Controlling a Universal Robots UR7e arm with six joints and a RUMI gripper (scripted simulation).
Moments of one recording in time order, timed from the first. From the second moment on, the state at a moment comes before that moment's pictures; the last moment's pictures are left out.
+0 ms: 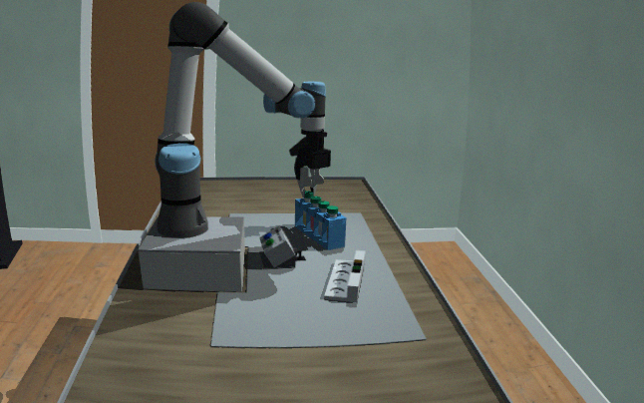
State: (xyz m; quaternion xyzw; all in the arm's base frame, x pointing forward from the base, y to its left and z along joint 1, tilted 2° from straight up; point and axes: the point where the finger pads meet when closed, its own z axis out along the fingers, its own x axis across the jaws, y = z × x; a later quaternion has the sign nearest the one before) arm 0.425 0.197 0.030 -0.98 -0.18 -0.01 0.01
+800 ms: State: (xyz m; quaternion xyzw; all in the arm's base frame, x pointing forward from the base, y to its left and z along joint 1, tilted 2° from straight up) arm 0.425 0.197 0.031 -0.98 -0.17 -0.01 0.02
